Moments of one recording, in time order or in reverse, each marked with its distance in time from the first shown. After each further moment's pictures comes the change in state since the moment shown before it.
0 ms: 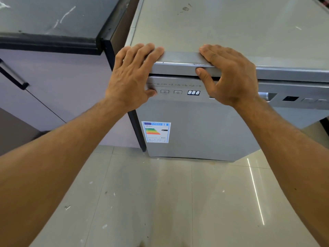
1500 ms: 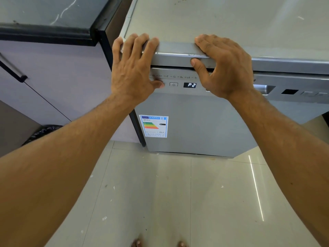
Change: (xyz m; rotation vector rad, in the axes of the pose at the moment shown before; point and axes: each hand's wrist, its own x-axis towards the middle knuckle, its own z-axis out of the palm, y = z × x) left_hand 0.006 0.023 0.012 0.055 0.041 -0.176; right_hand 0.001 -0.001 0.002 0.010 -0.026 0.021
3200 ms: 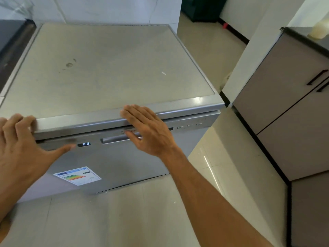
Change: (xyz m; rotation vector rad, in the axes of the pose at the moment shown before) left_hand 0.011 0.003 0.027 -0.400 -0.203 -0.392; right_hand -0.061 0.095 -0.048 0.095 -0.069 -0.051
